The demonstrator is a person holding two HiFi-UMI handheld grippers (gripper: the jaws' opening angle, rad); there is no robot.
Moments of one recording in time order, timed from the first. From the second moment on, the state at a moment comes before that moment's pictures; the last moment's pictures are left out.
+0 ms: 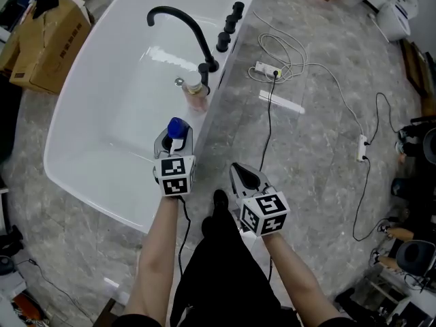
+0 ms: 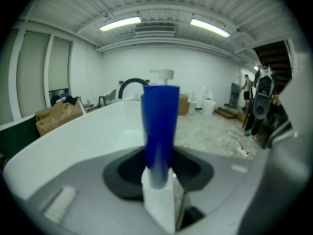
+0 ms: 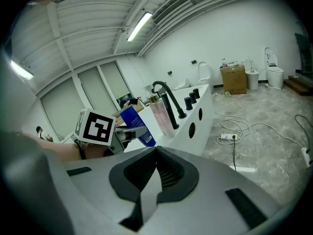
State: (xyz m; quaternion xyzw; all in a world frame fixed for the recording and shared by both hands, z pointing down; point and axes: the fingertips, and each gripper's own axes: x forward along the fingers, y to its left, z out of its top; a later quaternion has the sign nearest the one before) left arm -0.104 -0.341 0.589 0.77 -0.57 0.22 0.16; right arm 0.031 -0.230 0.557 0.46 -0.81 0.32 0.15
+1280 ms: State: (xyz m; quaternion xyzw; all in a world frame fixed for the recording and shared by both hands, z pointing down) left arm -0.095 -0.376 0.624 0.78 -0.56 0.23 0.15; right arm 0.026 -0.243 0.586 0.45 -0.81 0.34 0.17
